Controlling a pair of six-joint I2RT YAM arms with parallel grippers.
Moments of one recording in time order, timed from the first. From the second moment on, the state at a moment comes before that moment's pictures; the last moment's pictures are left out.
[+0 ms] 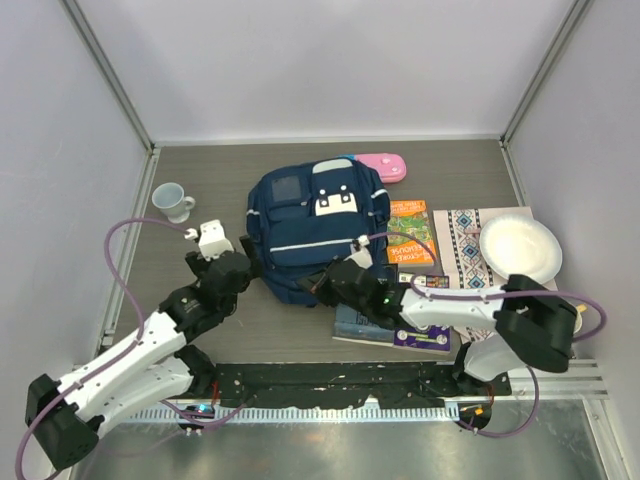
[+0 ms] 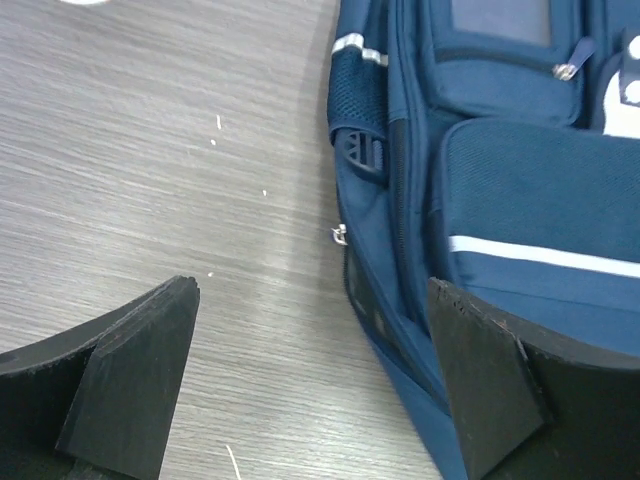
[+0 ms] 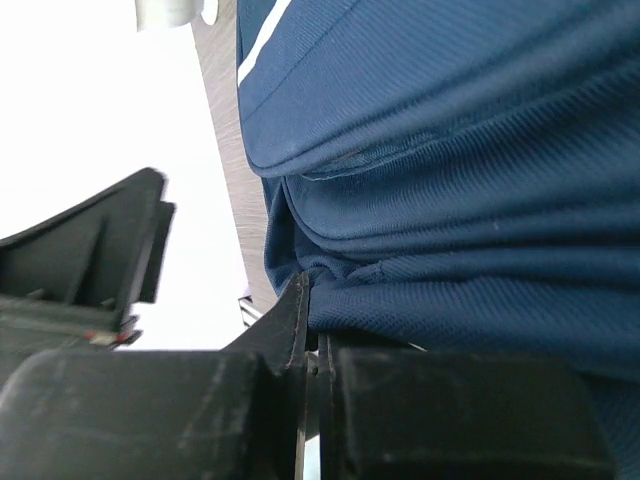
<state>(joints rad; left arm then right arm) -0.74 0.81 0.56 -0.38 -0.76 -0.67 1.10 1.39 0.66 0.24 0.30 1.51</state>
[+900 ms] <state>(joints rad) 0.08 1.27 0.83 -0.34 -0.36 -0.48 1.08 1.65 0.91 0.35 -0.13 1.22</state>
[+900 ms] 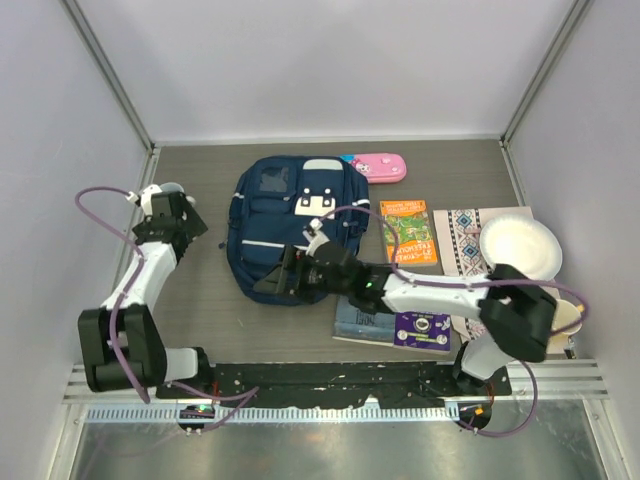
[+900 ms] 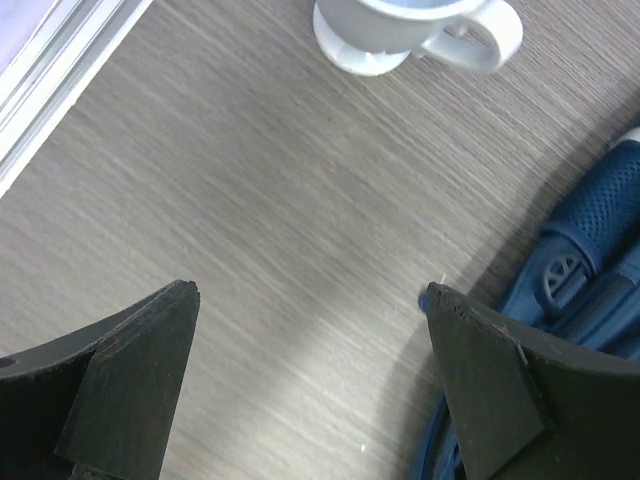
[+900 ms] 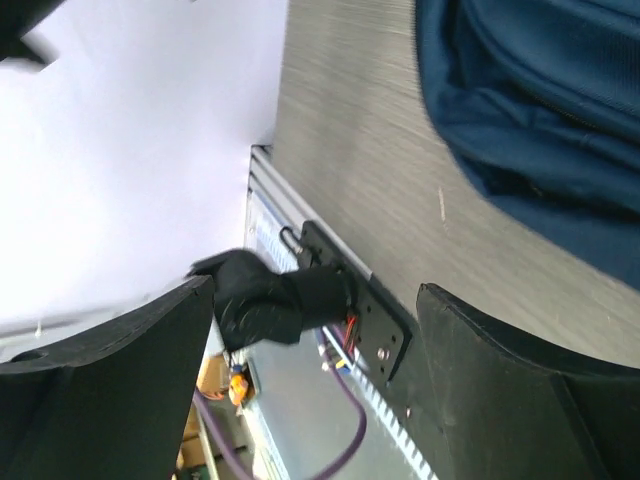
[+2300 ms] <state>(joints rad) 0.17 1.99 1.29 -0.04 -0.15 -0.18 0.31 1.47 0.97 -0.16 -0.45 0.88</state>
